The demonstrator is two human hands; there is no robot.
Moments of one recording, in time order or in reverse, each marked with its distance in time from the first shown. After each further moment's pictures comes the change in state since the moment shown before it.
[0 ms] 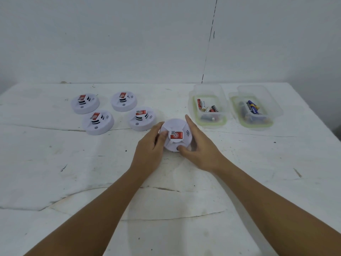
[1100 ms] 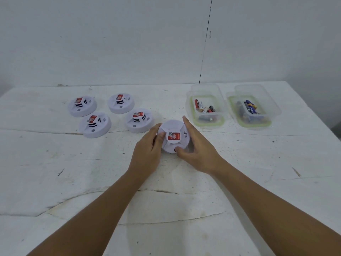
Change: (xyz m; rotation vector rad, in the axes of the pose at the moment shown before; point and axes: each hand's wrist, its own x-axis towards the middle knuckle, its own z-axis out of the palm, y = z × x) left_hand 0.002 -0.001 0.002 0.015 -0.004 0.037; right_hand 0.004 0.009 0.004 -0.058 0.030 -0.011
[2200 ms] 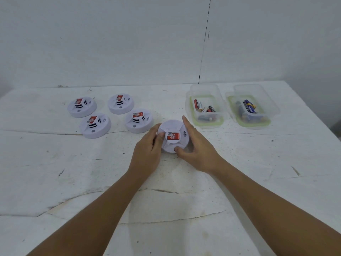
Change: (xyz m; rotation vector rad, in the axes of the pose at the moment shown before) left_hand -0.002 0.006 0.000 0.008 0.008 -0.002; right_hand 0.002 0.005 0.002 -0.010 -0.004 0.000
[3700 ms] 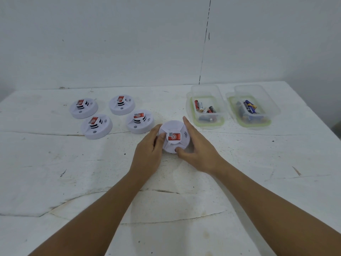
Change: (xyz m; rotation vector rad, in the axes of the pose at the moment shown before) left_hand -0.001 0.001 -0.001 0.020 0.008 -0.001; right_hand 0.000 -0.001 0.001 -0.006 0.010 -0.001
